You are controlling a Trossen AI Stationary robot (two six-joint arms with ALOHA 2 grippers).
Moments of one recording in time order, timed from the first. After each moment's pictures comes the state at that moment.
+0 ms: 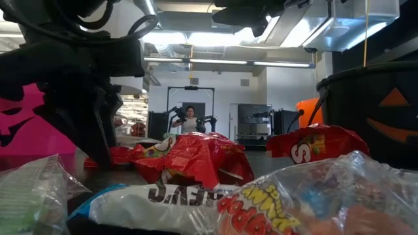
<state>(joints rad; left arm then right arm) -0.46 1.71 0.84 -0.29 -0.26 -0.63 0.22 1.48 0.98 0.16 0.14 0.05</state>
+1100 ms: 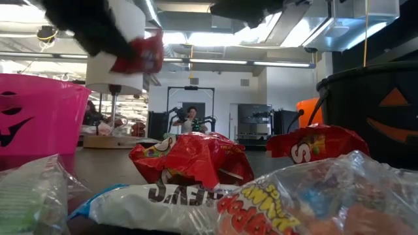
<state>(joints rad) -0.56 1.40 0.83 -0.24 -0.58 -0.58 0.22 1.48 0.98 0.19 0.10 -0.09</state>
